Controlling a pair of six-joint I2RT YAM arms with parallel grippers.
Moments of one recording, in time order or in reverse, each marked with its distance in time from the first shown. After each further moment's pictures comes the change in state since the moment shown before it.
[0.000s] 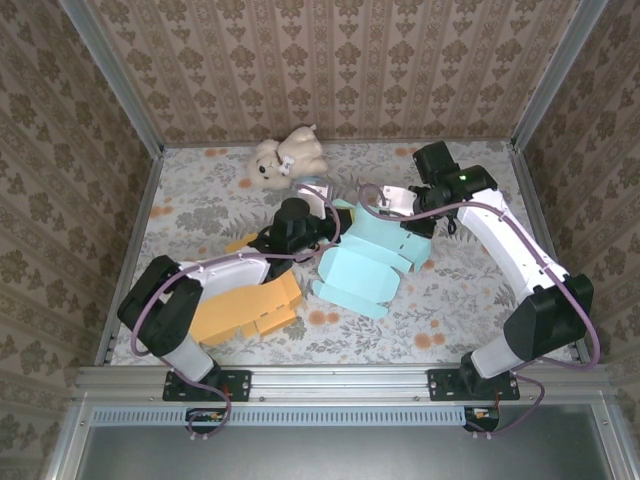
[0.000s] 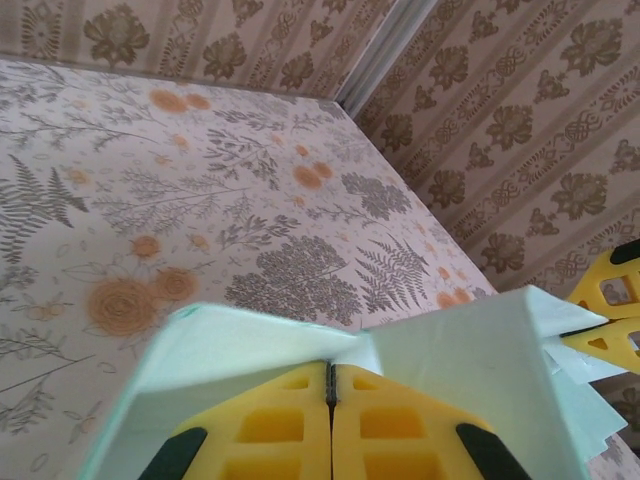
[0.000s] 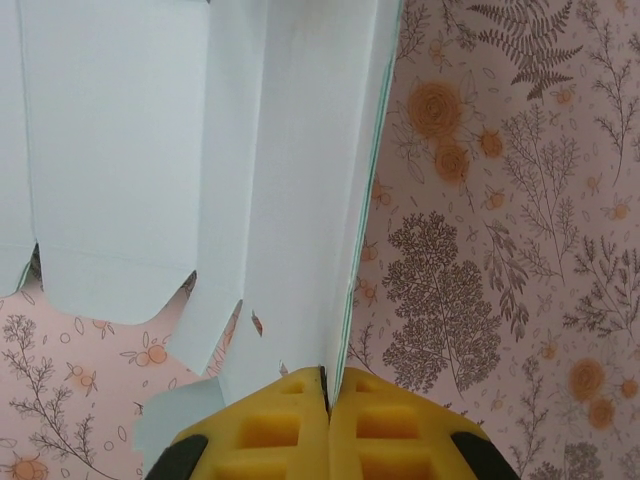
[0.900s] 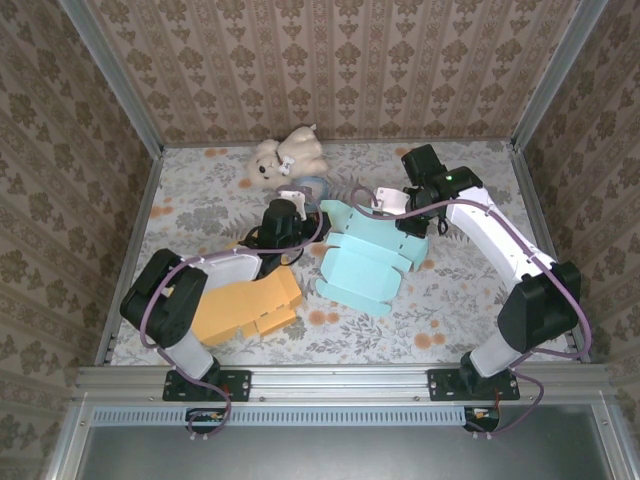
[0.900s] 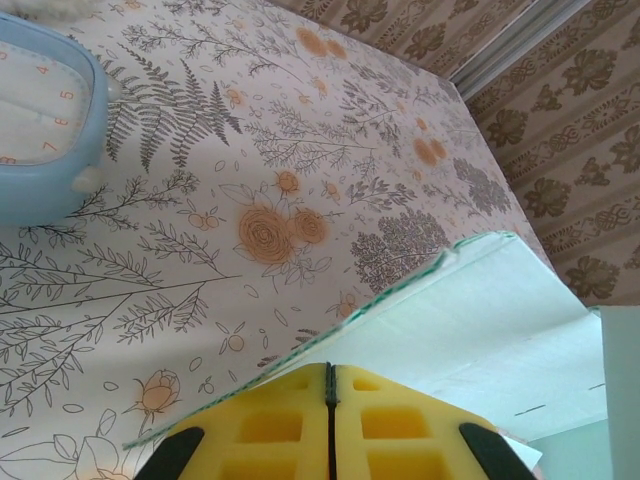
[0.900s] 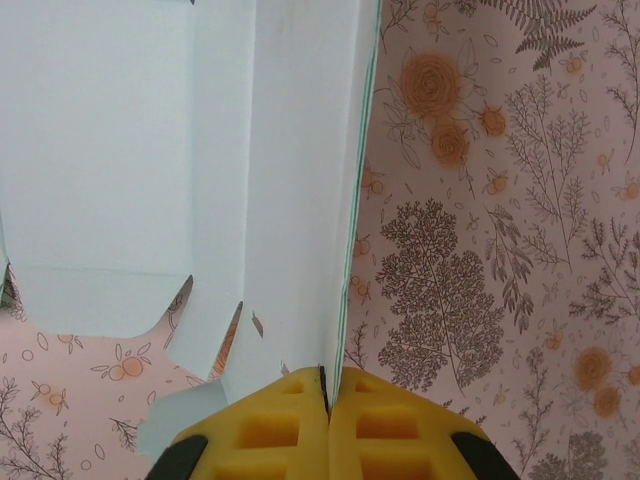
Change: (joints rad) left arm 0.132 0.036 -0.076 -0.041 -0.005 -0.119; right arm 0.019 0.057 -0.018 0.056 0.071 0.047
